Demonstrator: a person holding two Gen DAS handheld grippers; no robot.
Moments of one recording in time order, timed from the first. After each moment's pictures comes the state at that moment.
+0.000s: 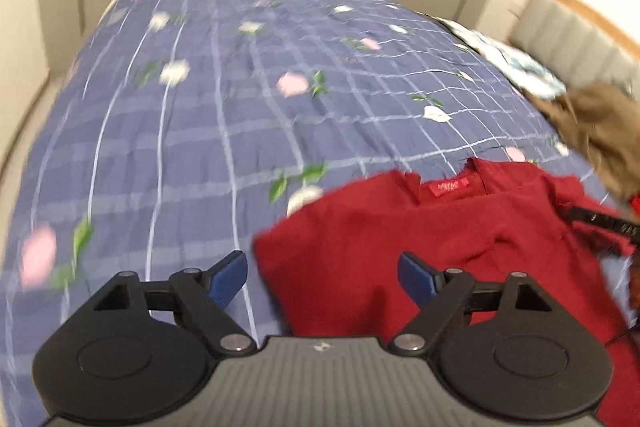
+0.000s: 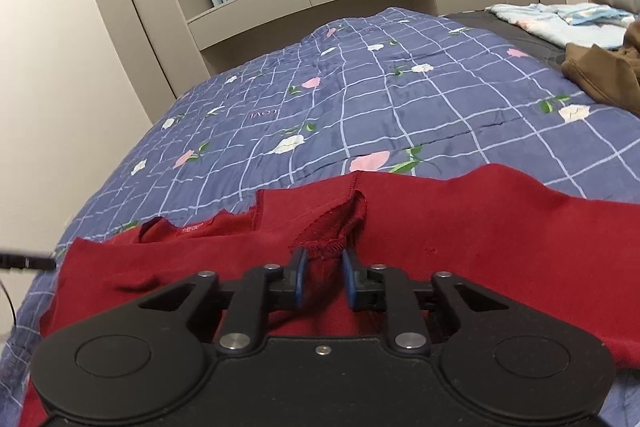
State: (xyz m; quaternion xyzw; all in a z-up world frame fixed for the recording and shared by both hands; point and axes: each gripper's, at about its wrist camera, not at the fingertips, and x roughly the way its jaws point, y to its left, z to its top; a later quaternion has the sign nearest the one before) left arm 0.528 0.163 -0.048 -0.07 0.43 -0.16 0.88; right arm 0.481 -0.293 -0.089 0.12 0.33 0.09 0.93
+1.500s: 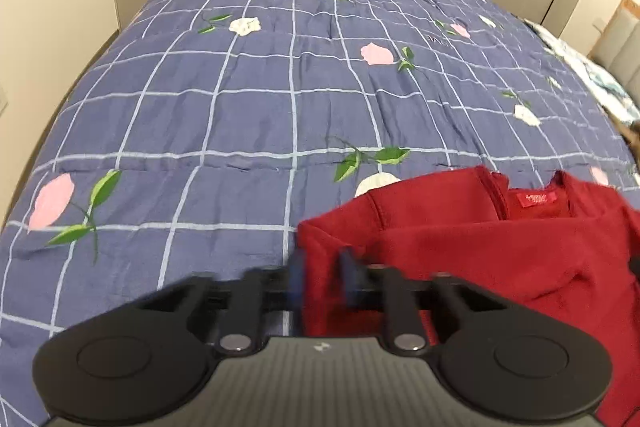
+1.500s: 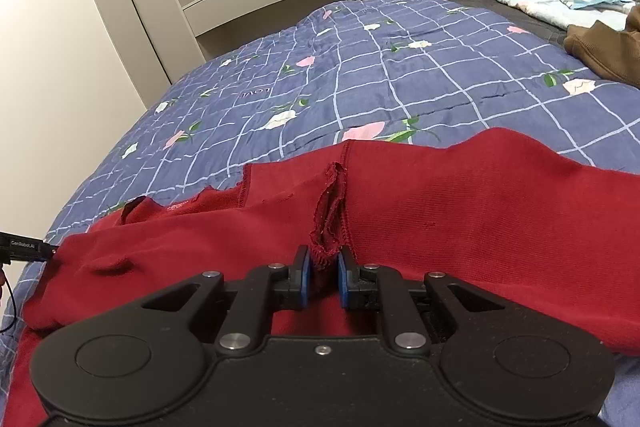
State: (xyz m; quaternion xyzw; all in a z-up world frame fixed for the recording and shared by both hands) left arm 0.558 0.155 -0.084 -0.07 0.46 -0.03 0.88; right arm 0.485 -0.289 -0.112 0.11 0.35 0.09 0.93
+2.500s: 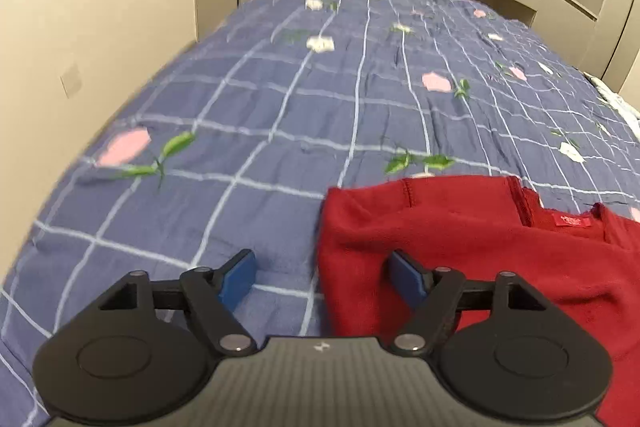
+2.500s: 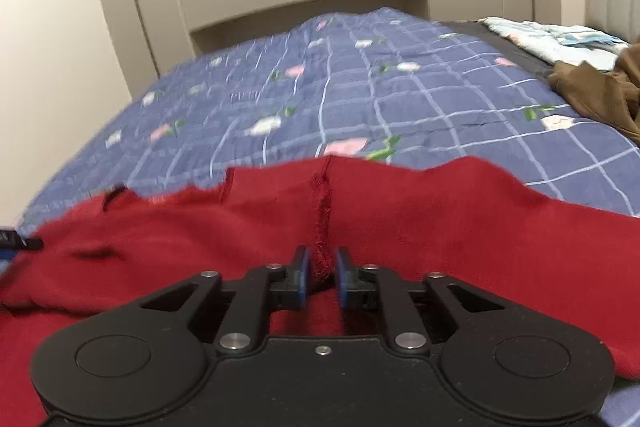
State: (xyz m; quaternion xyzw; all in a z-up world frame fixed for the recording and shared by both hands) left arm 0.514 0.149 -0.089 -0.10 0.41 0.10 0.90; right arm 0.472 -0.291 -0.099 0.06 0.33 0.06 0.94
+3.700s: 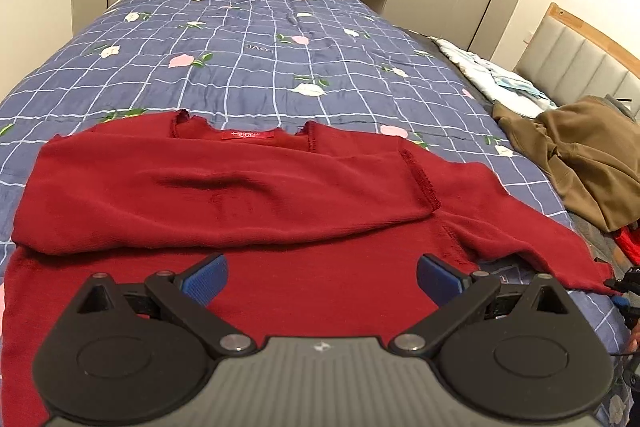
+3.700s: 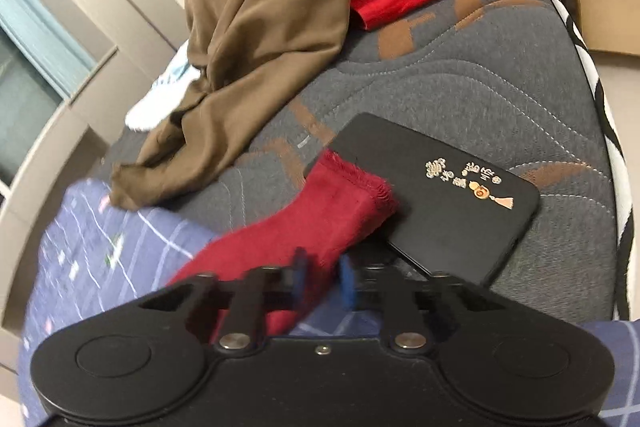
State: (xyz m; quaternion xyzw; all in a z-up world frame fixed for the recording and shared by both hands) left arm 0.419 -0.084 -0.037 -0.10 0.39 -0.08 0.91; right arm 0.334 -0.594 -0.107 0.39 0.24 -0.34 0.82
